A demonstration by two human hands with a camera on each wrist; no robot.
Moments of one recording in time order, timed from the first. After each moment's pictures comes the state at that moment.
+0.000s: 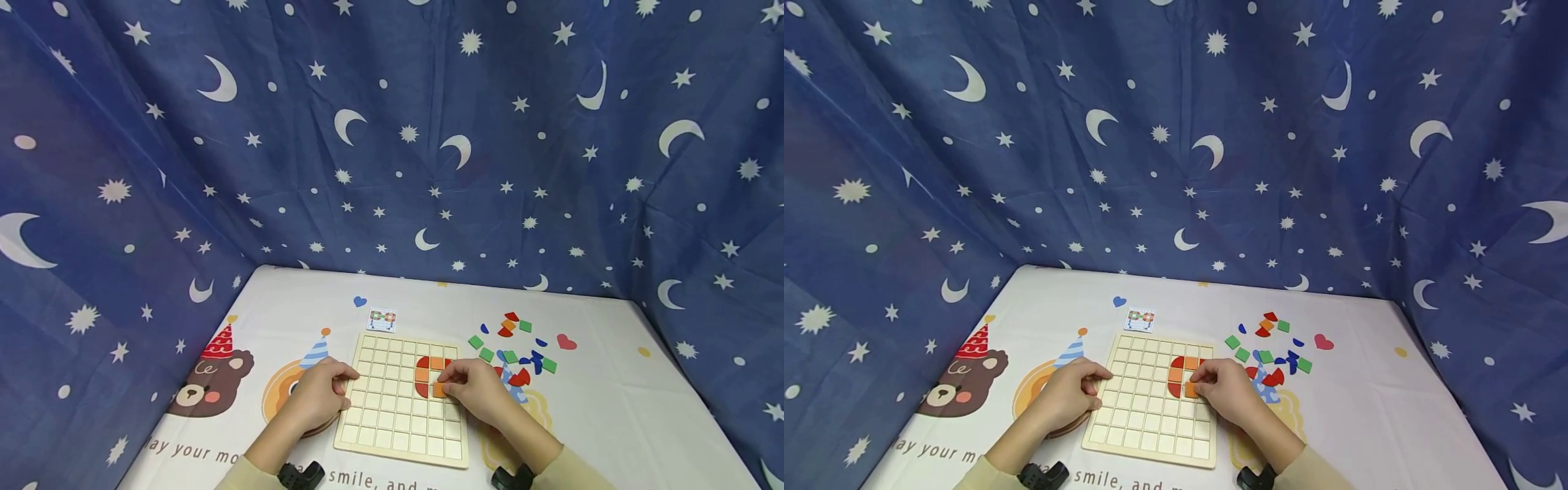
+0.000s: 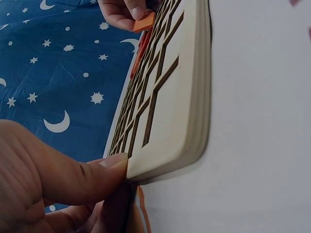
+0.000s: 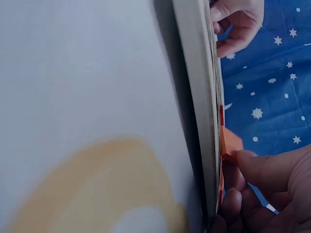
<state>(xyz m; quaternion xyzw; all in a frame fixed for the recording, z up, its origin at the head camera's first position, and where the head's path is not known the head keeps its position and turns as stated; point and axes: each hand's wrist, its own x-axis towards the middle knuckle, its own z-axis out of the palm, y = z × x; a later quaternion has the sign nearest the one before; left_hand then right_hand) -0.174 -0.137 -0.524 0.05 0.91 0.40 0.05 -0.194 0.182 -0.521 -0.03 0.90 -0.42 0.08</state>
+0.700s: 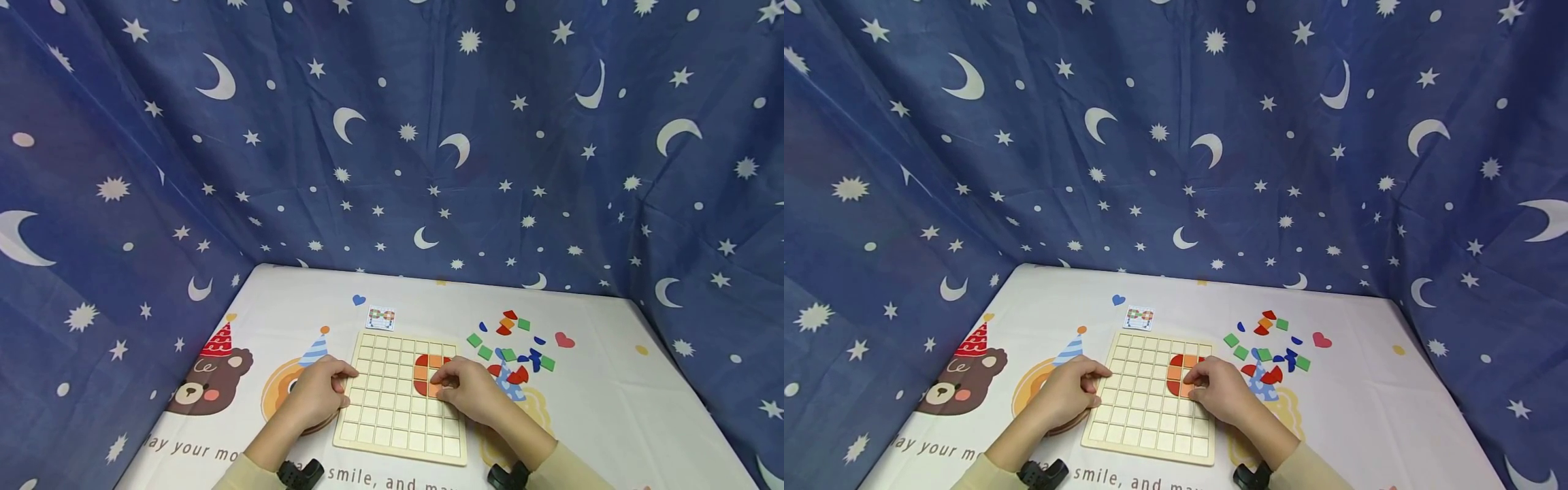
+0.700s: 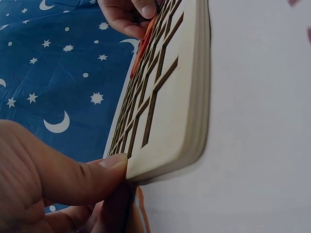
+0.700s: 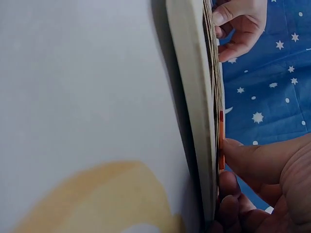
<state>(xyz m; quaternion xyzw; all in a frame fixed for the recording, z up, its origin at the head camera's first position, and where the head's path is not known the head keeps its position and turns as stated) -0.172 -0.136 -0.520 0.05 0.91 0.40 0.05 -0.193 0.178 -0.524 -0.09 0.93 -0.35 0.09</state>
